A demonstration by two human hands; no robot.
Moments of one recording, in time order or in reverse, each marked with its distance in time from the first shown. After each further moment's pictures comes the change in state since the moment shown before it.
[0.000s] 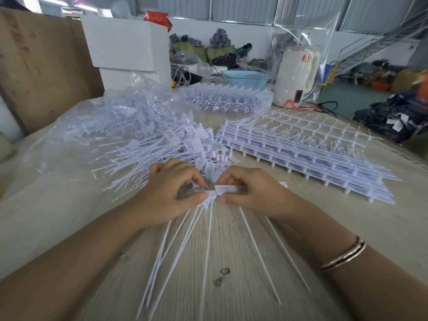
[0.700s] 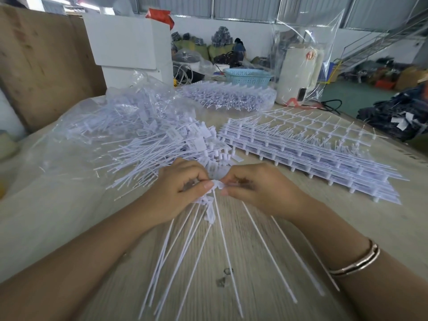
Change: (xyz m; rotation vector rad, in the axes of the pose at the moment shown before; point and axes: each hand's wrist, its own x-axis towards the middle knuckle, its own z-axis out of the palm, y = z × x) left_hand 0.005 0.006 0.008 -0.253 0.084 0.041; right_hand -0.001 -0.006 -0.004 -0.201 0.117 -0.108
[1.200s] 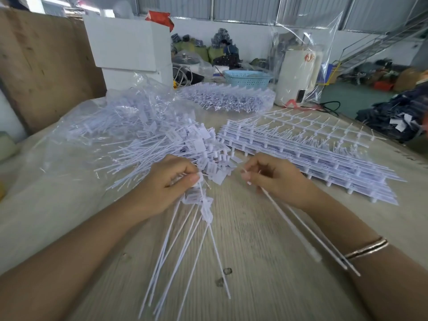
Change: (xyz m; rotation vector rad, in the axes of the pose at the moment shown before) left_hand -0.001 -0.013 -0.017 -0.037 0.007 -0.012; right_hand -0.007 0.024 -0.019 0.367 0.053 0.251
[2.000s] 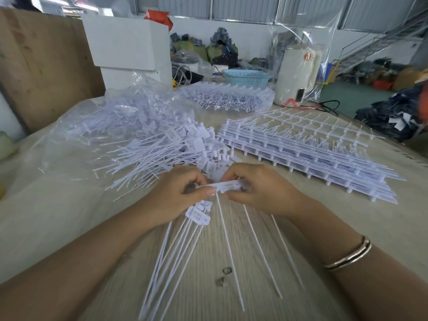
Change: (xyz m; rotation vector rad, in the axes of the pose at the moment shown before) left_hand 0.002 0.005 0.022 -0.018 -0.037 -0.102; right_hand 0.004 -0.008 0.023 -0.391 -0.099 -0.223
